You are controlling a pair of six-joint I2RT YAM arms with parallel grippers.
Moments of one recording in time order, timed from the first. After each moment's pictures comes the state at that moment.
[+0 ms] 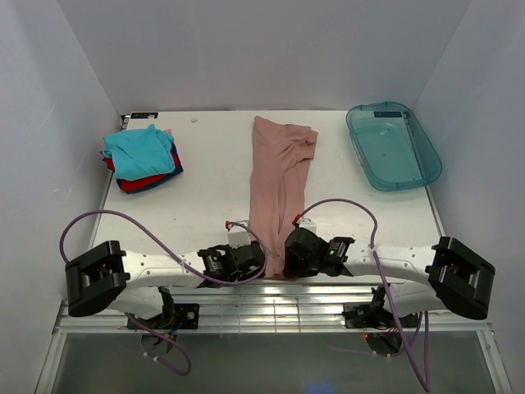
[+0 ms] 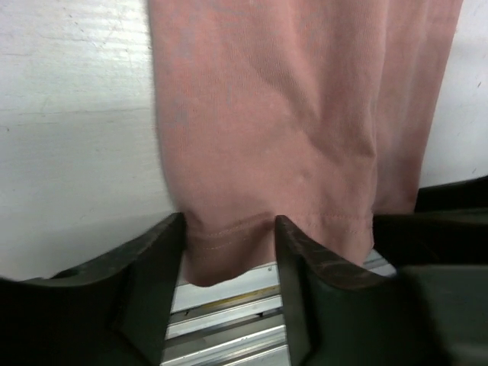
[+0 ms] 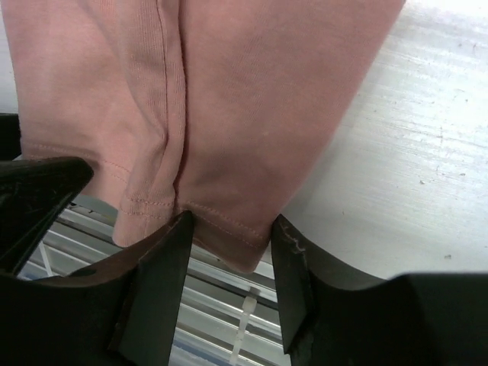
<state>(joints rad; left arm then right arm) -1.23 1.31 0.56 -0.24 -0.43 -1.16 1.13 1.29 0.59 -0.34 0.14 0.92</state>
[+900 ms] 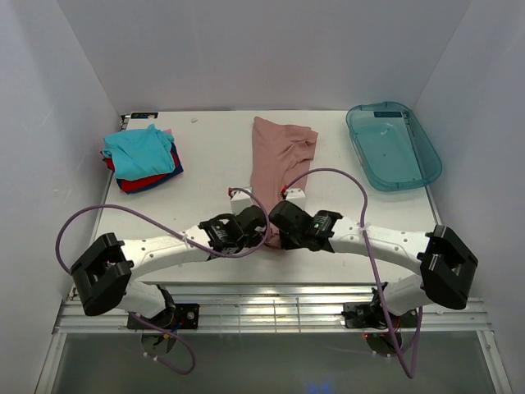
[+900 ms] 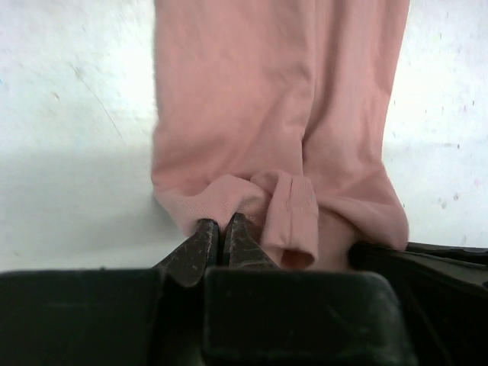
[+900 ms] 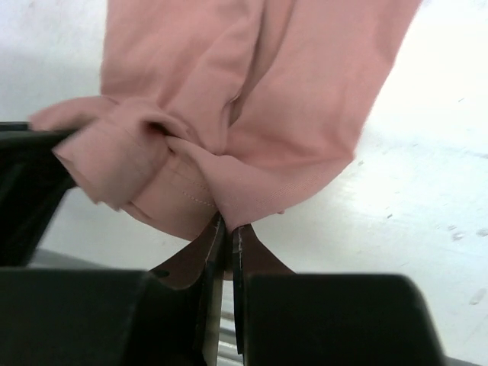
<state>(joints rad) -1.03 1.38 0.81 -0.33 -0.45 -0.95 1.09 1.41 0.94 -0.55 0.33 0.80</state>
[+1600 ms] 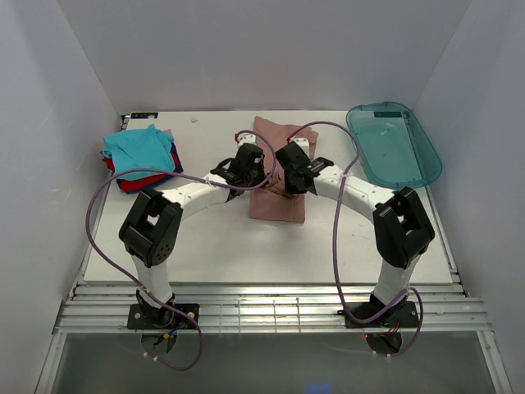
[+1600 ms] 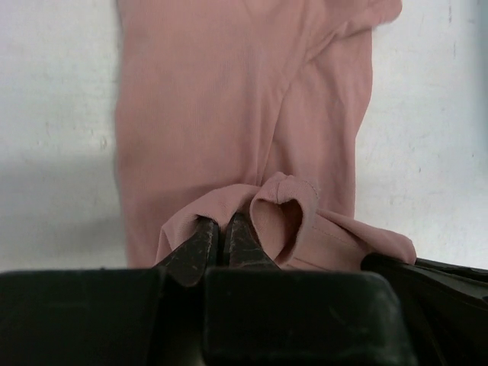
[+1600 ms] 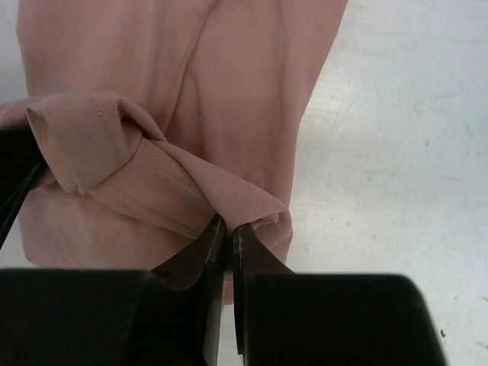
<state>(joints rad) -0.65 1.81 1.22 -0.09 -0.20 -0.63 0.72 1.77 1.33 -0.55 0.37 0.50</state>
